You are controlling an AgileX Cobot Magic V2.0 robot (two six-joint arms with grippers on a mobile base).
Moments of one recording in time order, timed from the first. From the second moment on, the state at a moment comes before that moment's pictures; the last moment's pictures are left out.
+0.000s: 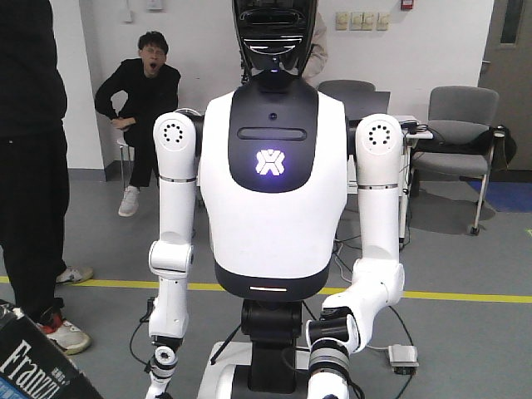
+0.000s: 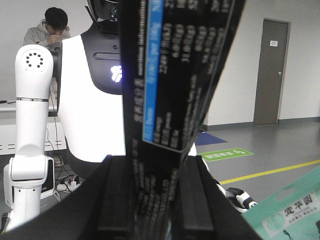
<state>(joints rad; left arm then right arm) -0.17 0.46 -0.07 0.59 -0.59 -0.66 0.09 1.27 -0.42 -1.54 -0.92 0.95</state>
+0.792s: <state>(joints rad) -0.17 0.46 -0.07 0.59 -0.59 -0.66 0.09 1.33 -0.43 -1.50 -0.86 0.91</state>
